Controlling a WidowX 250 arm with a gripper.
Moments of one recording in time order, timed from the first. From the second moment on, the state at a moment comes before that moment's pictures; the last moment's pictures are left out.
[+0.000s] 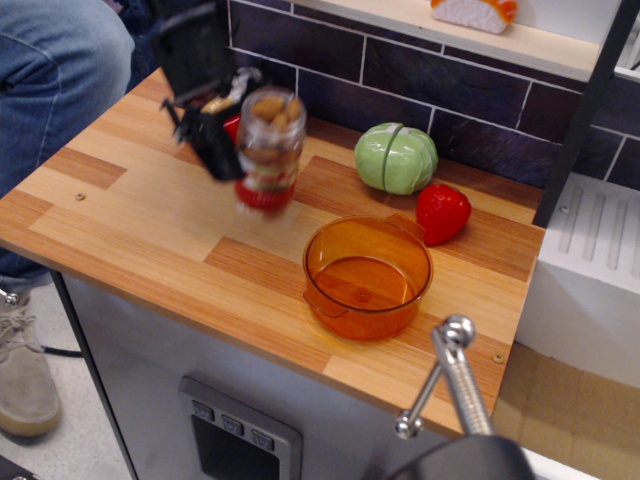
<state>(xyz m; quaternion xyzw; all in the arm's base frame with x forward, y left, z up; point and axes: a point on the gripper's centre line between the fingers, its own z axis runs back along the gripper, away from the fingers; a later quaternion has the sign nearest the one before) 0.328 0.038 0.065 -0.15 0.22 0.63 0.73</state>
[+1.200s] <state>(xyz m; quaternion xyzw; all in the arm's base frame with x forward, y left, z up) 0.347 -0.012 0.094 -0.06 -0.18 0.53 0.83</state>
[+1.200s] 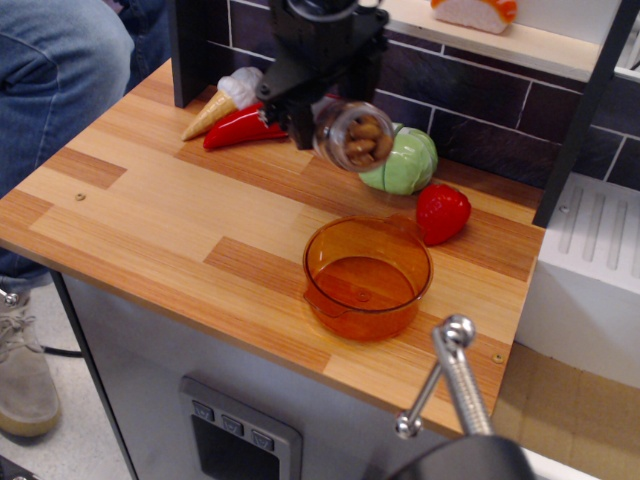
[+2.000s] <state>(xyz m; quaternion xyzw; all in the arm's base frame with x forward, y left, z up) 0.340 -0.045 0.097 -0.08 -0.38 0.44 0.81</state>
